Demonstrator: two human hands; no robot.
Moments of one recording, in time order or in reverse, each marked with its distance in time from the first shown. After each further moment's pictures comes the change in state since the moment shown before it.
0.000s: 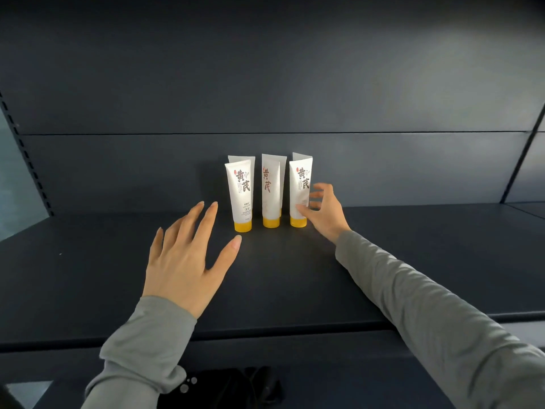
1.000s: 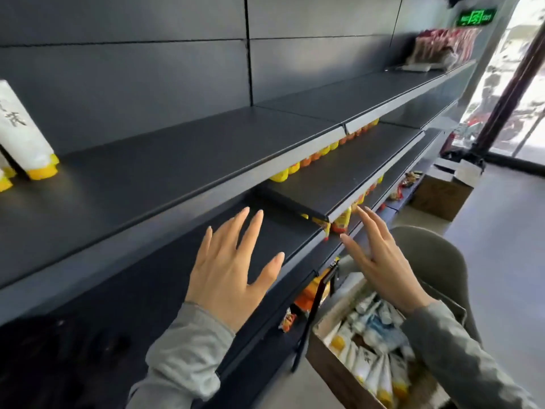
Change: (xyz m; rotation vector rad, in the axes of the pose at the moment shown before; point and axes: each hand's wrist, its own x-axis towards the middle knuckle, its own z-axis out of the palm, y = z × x) left_hand -0.169 0.228 0.067 -0.520 -0.418 0.758; right_hand -0.436 0.051 -0.255 -0.694 0.480 0.426
